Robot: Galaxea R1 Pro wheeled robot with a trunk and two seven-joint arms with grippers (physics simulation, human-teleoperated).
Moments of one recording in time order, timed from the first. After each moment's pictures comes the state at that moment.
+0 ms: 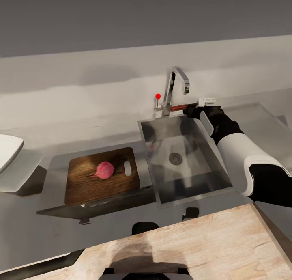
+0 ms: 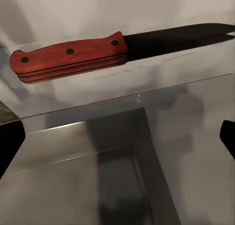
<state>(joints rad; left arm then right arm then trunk) -0.30 -0.01 -0.33 0.07 0.32 -0.20 0.15 -1.49 -0.01 0.02 -0.46 -0.03 0.46 -0.04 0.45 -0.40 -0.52</state>
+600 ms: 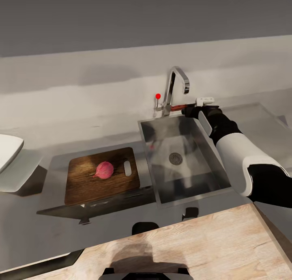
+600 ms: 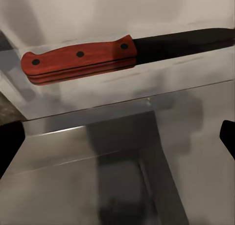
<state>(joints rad) -0.30 -0.01 -0.33 0.07 0.32 -0.20 0.15 -1.49 0.00 0.03 -0.46 -0.03 0.46 -0.04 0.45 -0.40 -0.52</state>
